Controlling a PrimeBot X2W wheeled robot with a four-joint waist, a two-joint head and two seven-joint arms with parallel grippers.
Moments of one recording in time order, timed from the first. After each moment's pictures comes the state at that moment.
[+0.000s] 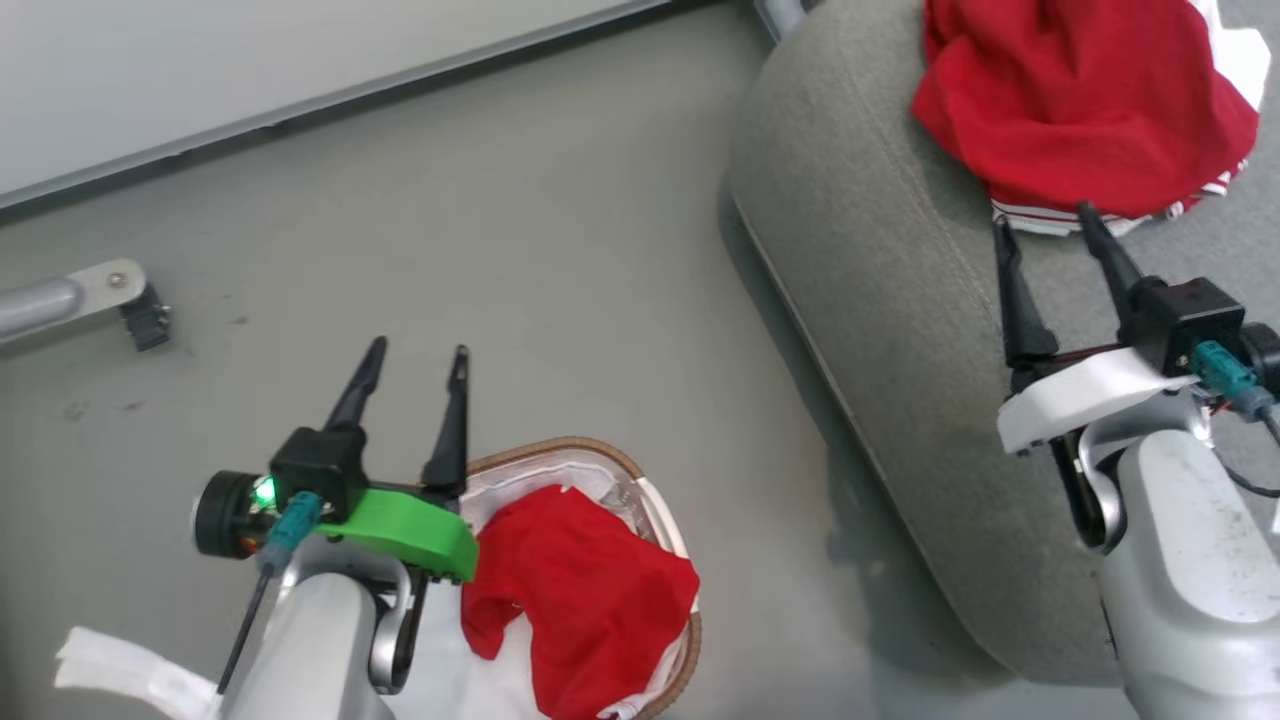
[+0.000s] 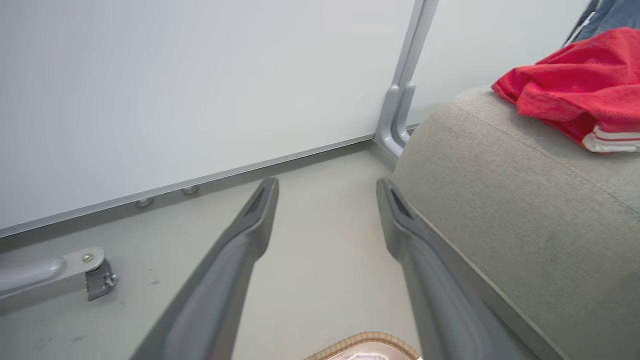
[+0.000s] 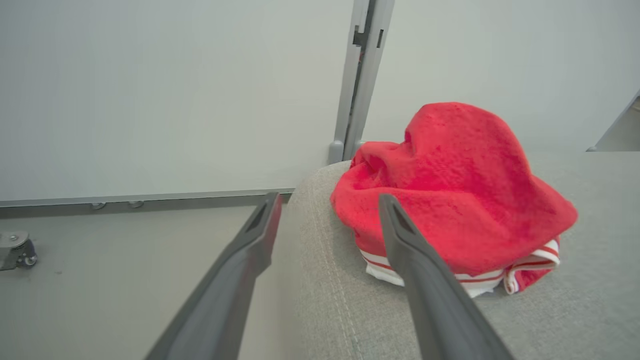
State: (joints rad) left arm -0.32 0.08 -0.24 0.38 -0.20 -0.08 -0.26; right arm -0.48 -0.13 -0.02 0.39 0.10 0.13 -0.26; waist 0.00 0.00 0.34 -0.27
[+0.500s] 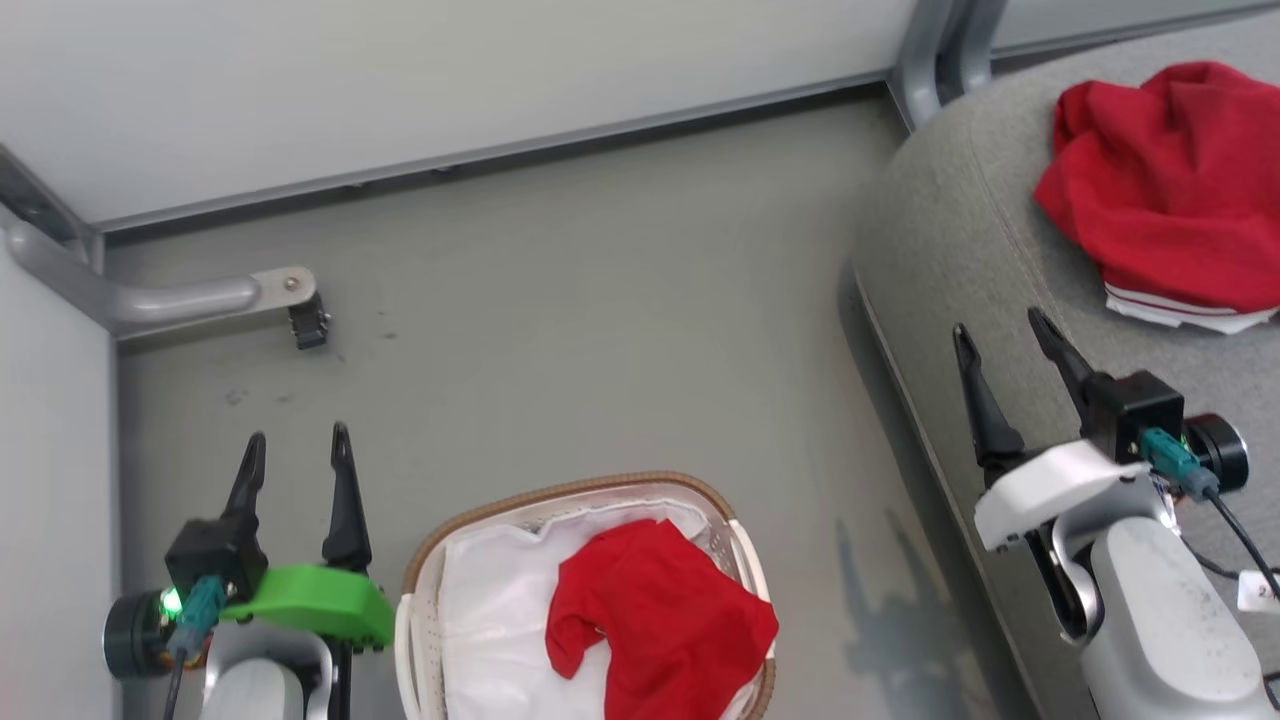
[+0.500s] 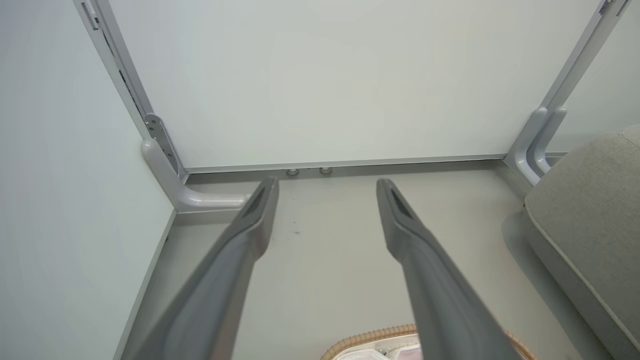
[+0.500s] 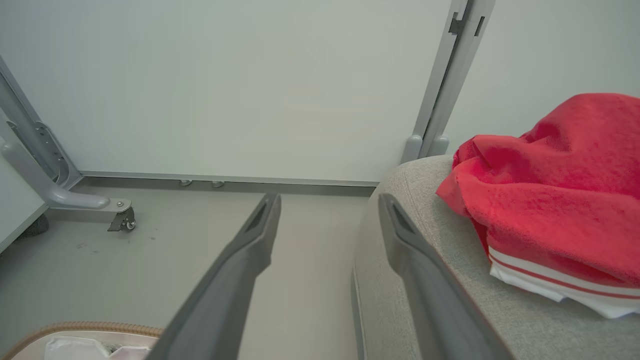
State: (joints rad) left arm -0.18 0.06 0.00 0.37 -0.16 -0.07 -0.26; right arm -0.36 -0.13 0.04 0.40 0.10 0.13 -0.26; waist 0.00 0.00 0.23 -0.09
